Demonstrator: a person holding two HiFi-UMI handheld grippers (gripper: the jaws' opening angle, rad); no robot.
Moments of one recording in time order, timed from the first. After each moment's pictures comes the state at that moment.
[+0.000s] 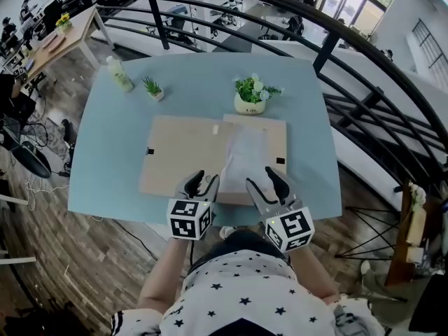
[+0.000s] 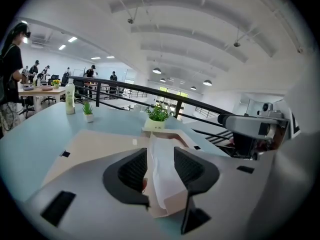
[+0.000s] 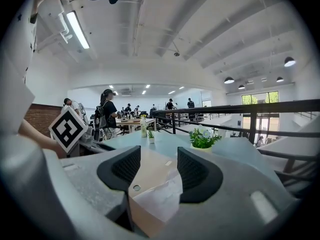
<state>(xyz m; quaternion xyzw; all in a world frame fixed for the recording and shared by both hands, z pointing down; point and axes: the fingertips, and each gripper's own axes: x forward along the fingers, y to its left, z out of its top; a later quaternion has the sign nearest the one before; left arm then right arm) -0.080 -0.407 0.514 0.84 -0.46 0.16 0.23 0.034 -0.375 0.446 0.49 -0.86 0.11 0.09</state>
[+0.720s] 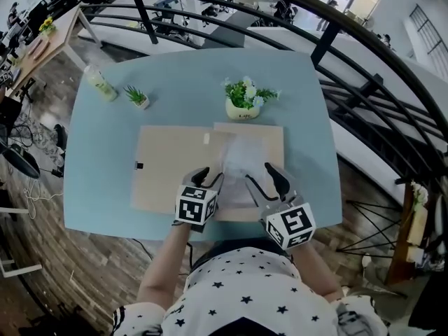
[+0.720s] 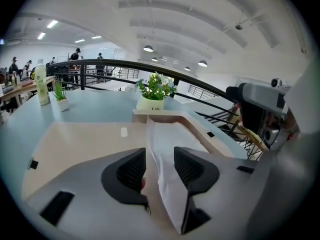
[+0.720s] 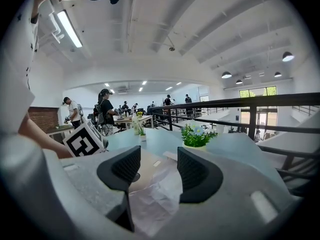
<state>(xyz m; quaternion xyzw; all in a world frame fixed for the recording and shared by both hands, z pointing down) -0.036 -0.474 0.587 0.84 -0.39 0.27 0.27 0.059 -0.439 0.466 0.50 -0.85 0.13 0.10</state>
